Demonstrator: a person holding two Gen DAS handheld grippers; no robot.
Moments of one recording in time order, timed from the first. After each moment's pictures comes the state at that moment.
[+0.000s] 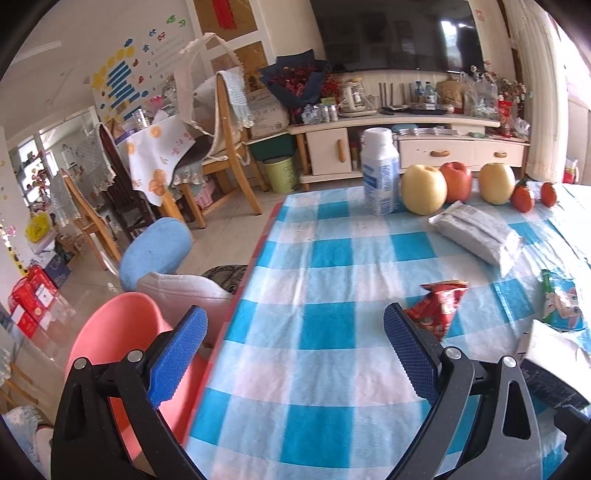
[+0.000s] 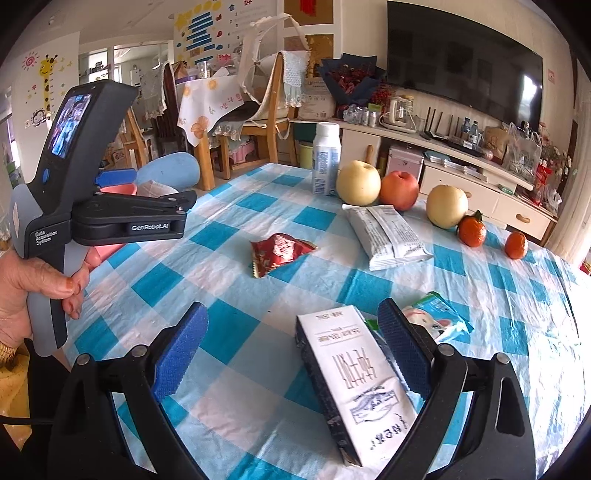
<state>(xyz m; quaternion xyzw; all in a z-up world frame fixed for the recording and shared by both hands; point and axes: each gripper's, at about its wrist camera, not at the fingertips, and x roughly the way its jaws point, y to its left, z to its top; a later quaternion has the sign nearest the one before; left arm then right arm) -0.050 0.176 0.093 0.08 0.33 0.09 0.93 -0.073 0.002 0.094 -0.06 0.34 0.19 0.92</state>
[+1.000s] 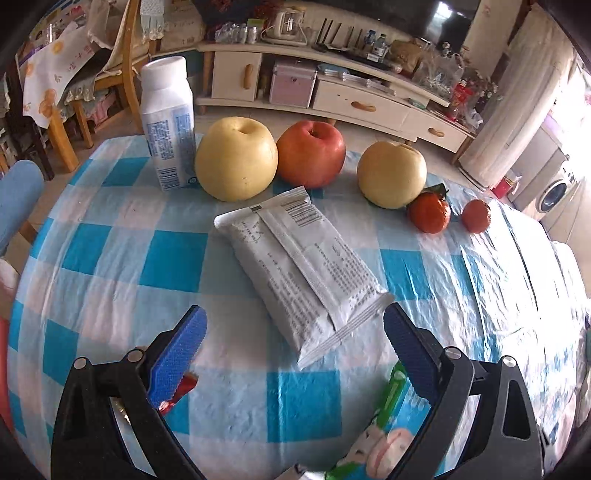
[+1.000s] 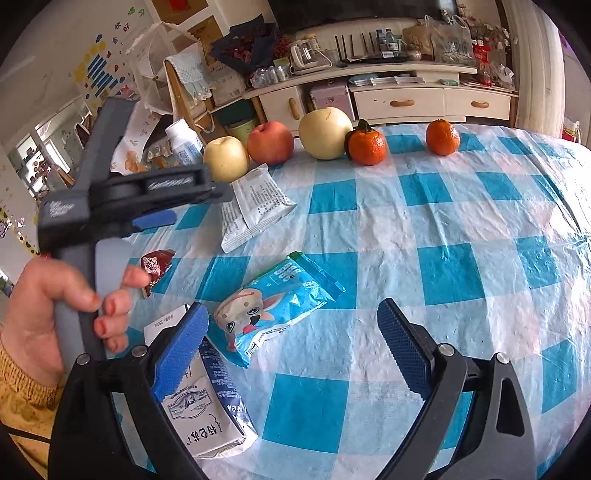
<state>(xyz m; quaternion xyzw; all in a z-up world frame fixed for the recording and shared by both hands) 0.112 0.016 0.050 -0.08 0.49 -0.04 0.87 -0.017 -0.156 0.069 0.12 0.43 0.12 0.89</state>
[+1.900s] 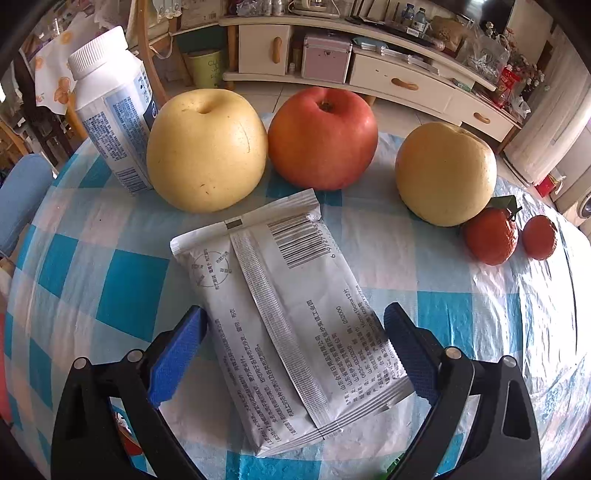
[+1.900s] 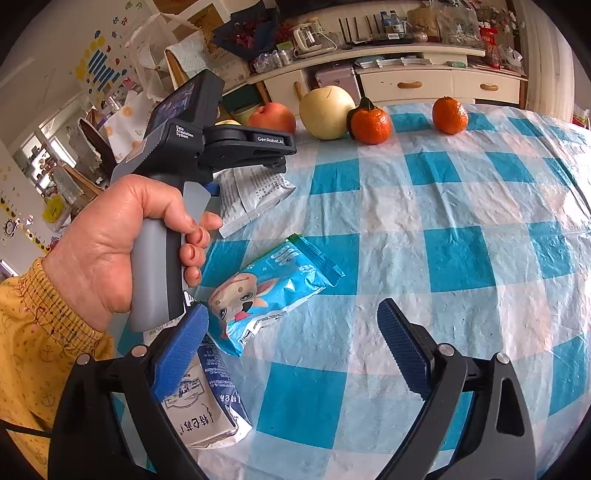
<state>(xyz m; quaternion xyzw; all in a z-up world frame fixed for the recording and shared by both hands) 0.183 -0.020 0.009 -0.05 0.54 0.03 0.84 -0.010 -0.165 0.057 0.14 0.46 0.14 0.87</state>
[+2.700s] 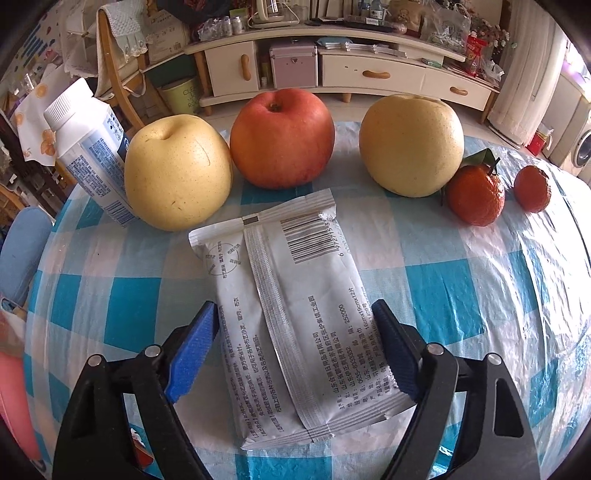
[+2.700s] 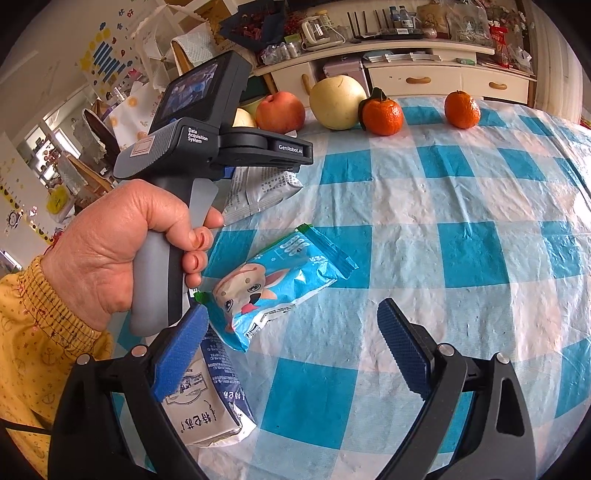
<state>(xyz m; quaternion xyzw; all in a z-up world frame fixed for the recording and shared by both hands) 0.166 -0.053 0.012 0.03 0.52 0.00 0.86 -0.008 -0.158 0.053 0.13 0.47 0.15 0.86</state>
